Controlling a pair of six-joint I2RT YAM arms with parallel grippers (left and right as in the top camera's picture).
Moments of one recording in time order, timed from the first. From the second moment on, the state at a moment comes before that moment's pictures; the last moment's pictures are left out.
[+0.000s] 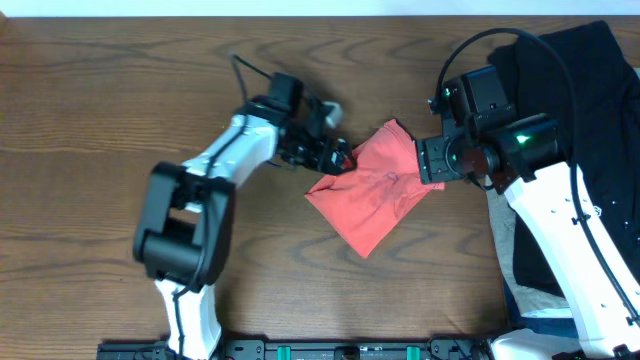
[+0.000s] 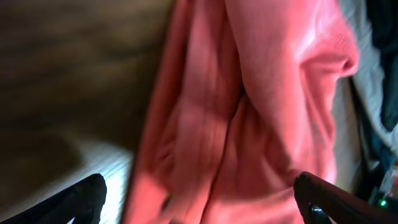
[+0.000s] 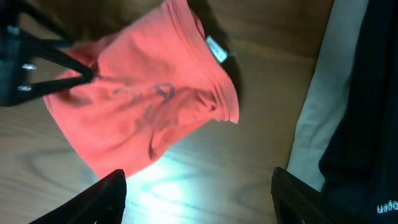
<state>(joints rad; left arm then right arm) -0.36 2.06 1.36 -0.59 0.69 0.02 0.34 1.45 1.43 -1.18 0.04 0.16</state>
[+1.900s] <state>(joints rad) 0.36 1.77 1.37 -0.67 0.30 -0.45 0.32 1.45 1.43 -1.24 0.04 0.19</state>
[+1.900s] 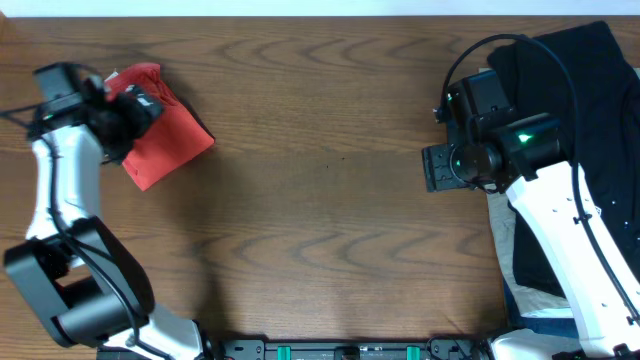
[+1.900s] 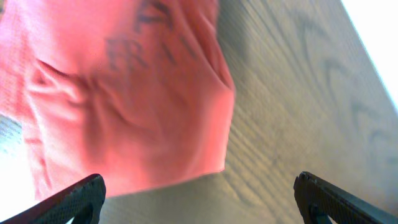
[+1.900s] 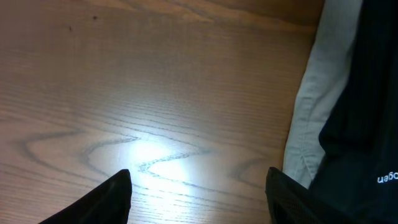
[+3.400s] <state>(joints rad) 0.25 1.89 1.30 -0.65 0.00 -0.35 0.25 1.45 1.43 -1.21 0.04 0.22</state>
